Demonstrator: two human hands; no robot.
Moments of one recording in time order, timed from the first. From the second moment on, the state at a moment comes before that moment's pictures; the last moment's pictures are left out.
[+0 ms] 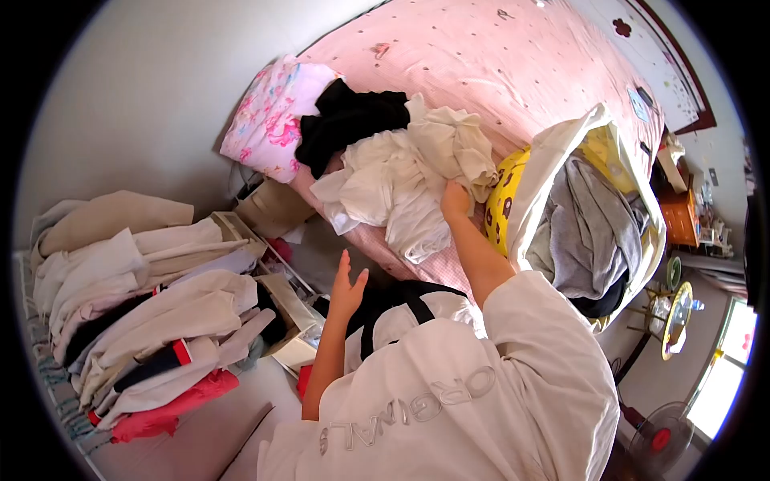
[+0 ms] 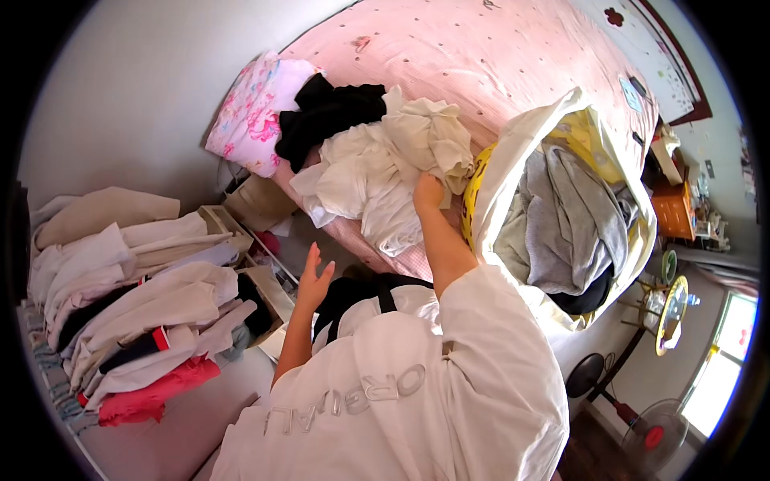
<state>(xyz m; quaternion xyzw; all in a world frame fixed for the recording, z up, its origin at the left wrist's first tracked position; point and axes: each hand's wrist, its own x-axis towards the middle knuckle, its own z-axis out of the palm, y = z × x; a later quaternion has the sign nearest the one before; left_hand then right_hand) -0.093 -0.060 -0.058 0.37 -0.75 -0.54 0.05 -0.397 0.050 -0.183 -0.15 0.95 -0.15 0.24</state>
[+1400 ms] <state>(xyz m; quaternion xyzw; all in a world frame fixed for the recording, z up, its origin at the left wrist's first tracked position) -0.055 -0.088 -0.034 0.38 -0.79 -0.48 0.10 -0.350 0.049 -0.129 -0.18 0.94 -0.30 0.02</state>
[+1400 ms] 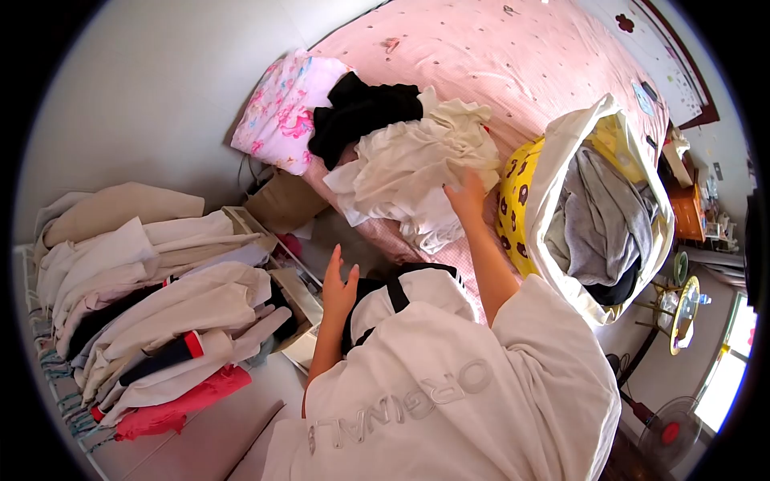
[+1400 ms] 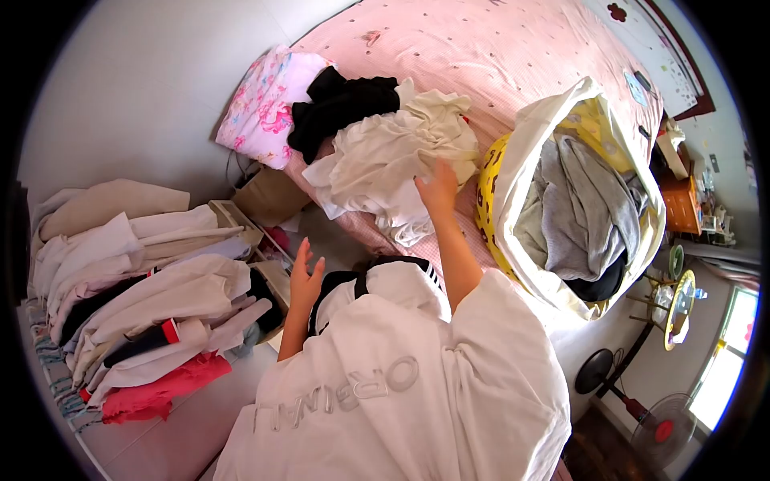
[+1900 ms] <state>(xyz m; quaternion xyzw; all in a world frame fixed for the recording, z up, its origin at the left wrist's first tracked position) -0.116 -0.109 -0.024 0.32 -0.73 -0.57 0.19 -0.288 0.003 -0.037 -0.37 0.81 -0.45 0.02</state>
